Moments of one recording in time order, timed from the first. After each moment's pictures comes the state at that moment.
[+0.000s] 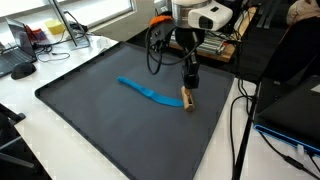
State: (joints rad) arm 0.11 0.30 0.29 -2.02 -0.04 2.28 -1.78
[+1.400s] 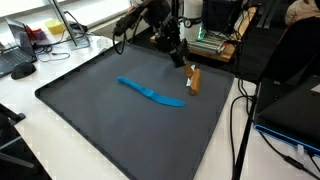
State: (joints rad) arm -0.06 0.16 0.20 -2.07 0.53 2.06 -2.00
